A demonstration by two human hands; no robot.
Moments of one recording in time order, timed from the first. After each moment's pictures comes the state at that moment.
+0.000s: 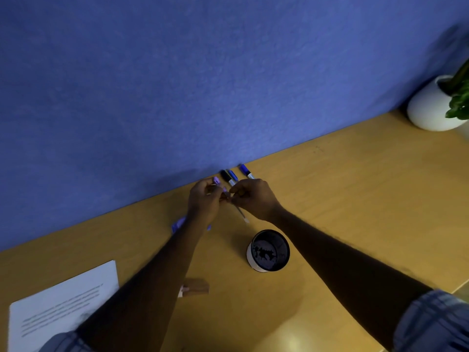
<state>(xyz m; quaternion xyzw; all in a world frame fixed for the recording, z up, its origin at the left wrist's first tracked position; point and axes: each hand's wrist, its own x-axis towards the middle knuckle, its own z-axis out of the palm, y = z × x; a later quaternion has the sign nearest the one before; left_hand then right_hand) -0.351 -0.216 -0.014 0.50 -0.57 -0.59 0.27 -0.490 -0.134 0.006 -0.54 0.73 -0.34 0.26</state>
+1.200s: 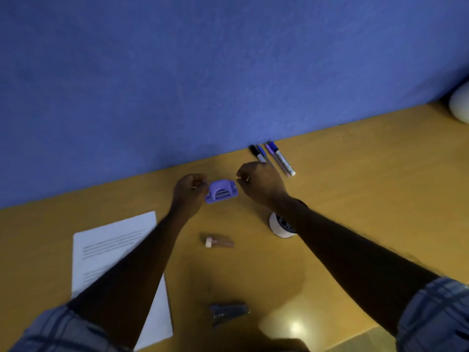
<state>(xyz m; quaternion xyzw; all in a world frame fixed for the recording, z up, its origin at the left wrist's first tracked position) -0.217 -0.199 -0.007 0.56 -0.58 -0.53 0.25 -0.405 -0.123 0.042 -0.61 0.75 -0.18 0.17</state>
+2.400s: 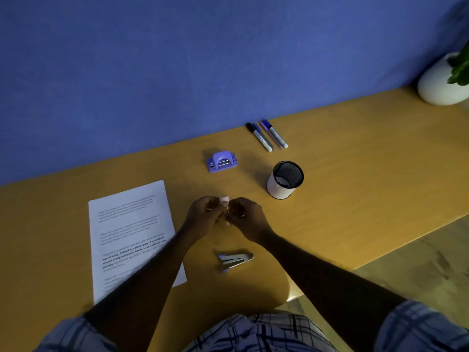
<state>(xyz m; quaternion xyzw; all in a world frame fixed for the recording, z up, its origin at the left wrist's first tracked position) -0.146 -0.065 -0.026 0.46 -0.64 -0.60 0.15 -0.289 0.023 -0.024 -0.49 0.71 -0.37 0.33</state>
